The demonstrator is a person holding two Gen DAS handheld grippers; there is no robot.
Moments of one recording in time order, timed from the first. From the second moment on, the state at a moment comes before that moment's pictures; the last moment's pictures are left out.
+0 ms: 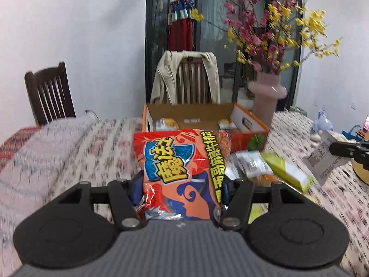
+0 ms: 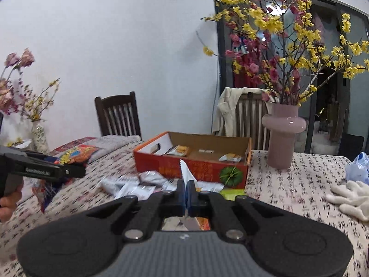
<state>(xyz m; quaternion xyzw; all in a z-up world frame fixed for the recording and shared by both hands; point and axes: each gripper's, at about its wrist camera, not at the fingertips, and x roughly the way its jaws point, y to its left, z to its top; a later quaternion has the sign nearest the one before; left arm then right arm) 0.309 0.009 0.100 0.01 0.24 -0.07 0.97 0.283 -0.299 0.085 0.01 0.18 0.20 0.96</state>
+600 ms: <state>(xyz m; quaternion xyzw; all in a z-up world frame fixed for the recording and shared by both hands) 0.564 -0.001 0.105 0.01 0.25 -0.02 0.97 0.537 -0.271 0.112 -0.01 0.18 0.17 0.97</state>
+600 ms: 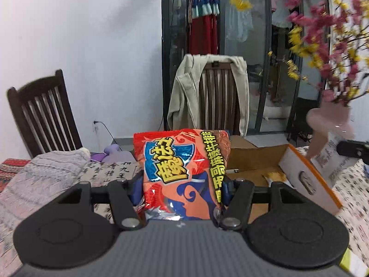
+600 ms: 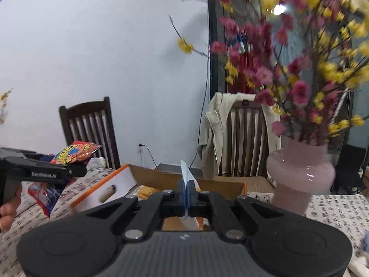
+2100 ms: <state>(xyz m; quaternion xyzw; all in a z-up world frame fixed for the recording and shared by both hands) 0.438 0.009 0.103 0.01 0.27 -0.04 0.96 0.530 -0.278 0.099 0.07 0.29 0.18 0.94</state>
